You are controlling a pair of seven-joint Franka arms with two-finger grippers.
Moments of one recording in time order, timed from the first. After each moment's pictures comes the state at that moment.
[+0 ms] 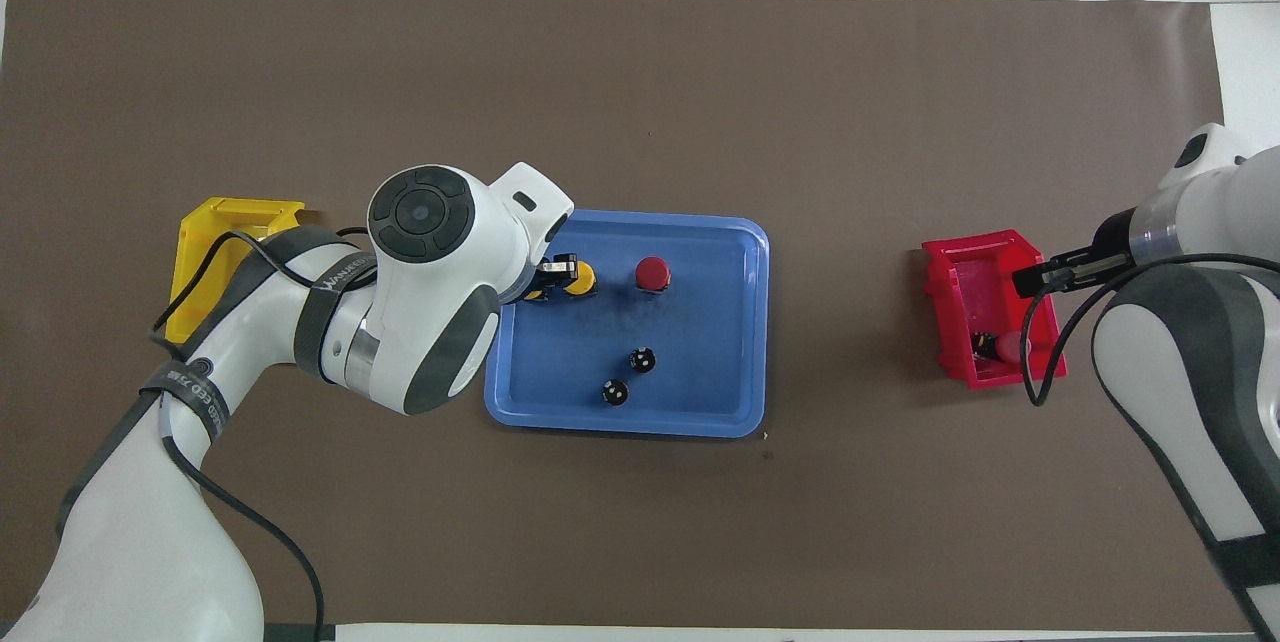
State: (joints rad) left arm -0.70 0.24 0.12 -1.95 -0.10 2.20 -0.52; right arm -0.05 -0.05 0.03 -2.01 0.02 1.93 -0.24
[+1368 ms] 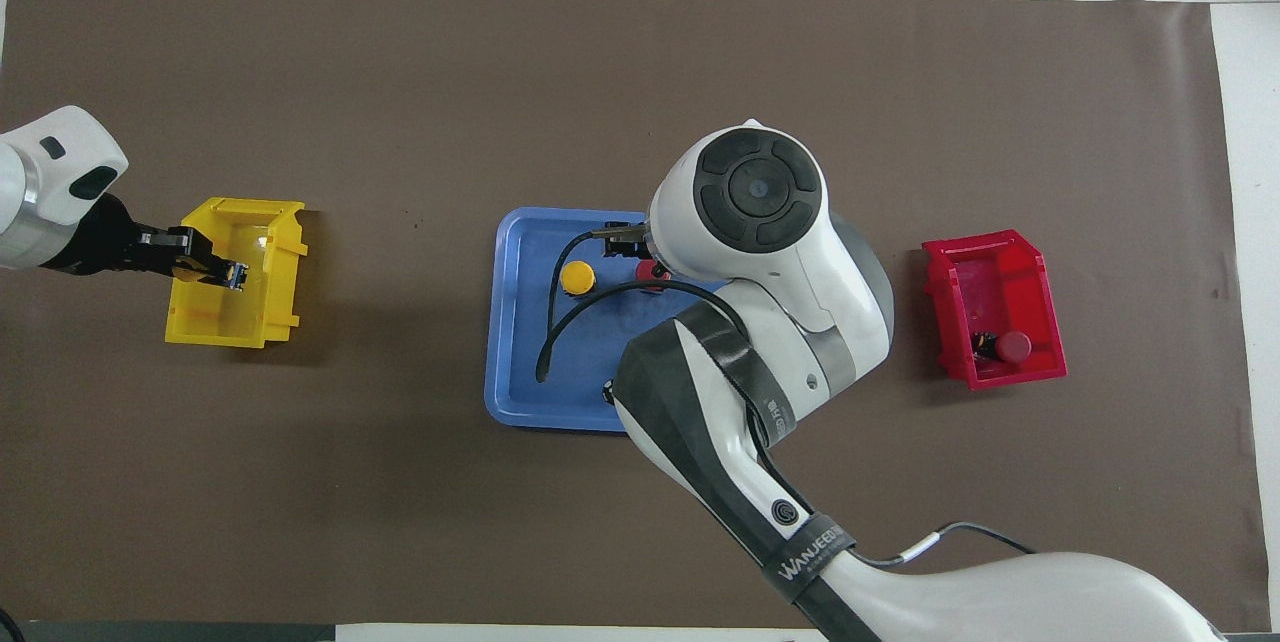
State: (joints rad) left arm -0.14 0.03 0.16 -1.99 -0.10 1.93 0.15; right arm 0.52 0.30 0.05 -1.71 0.02 2.15 0.56
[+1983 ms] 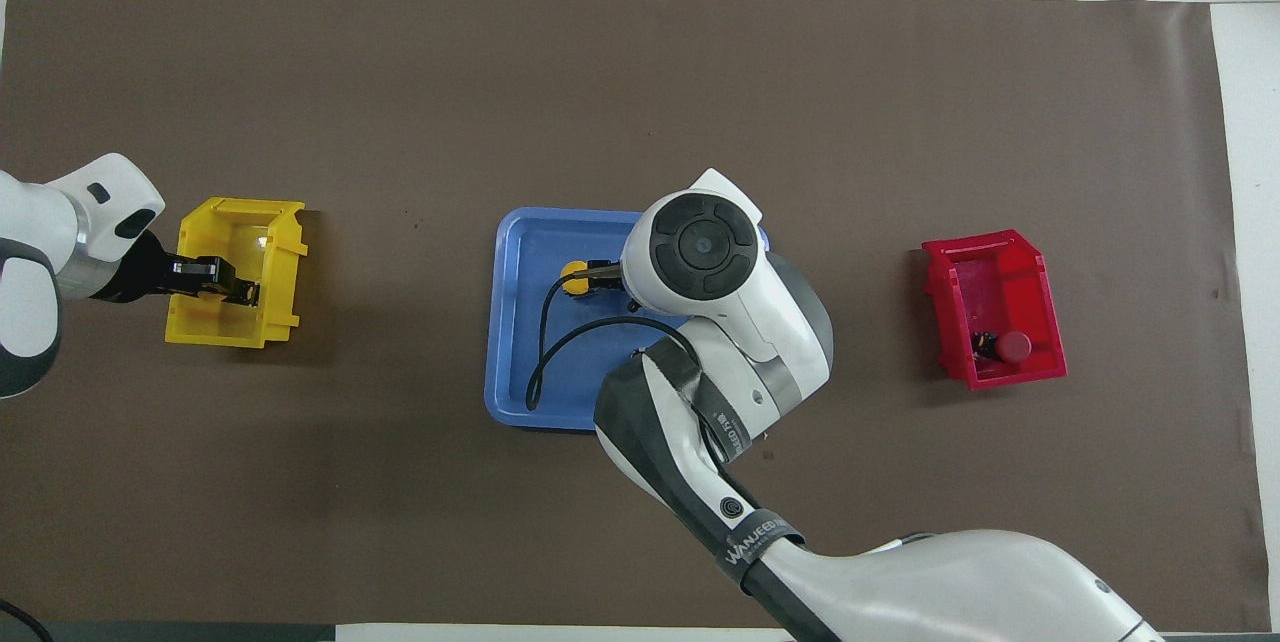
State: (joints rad) left arm -0.12 0.03 0.16 -2.17 -0.10 2.16 0.18; right arm 0.57 0.37 0.05 -1.81 -0.02 2.28 0.57
